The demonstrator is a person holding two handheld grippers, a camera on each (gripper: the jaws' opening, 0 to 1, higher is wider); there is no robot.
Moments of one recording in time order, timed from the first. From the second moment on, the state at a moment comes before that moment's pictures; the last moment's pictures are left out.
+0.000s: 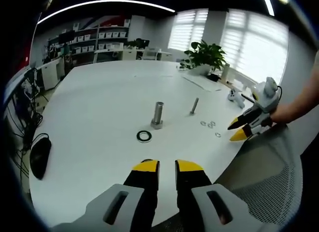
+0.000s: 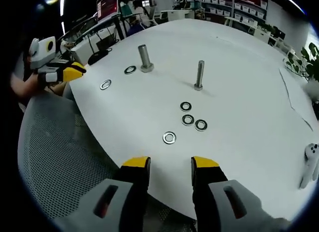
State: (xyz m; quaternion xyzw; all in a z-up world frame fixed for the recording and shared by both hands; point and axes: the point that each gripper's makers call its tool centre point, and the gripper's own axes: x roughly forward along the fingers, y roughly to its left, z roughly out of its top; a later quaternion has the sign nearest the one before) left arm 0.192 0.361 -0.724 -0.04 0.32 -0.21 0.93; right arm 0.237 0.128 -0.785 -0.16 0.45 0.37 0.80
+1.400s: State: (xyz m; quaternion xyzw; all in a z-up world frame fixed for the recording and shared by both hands) left arm 0.193 0.367 -0.726 -0.04 0.32 -0.19 0.93; right arm 0.262 0.148 -0.796 -0.20 0.50 0.37 0.76
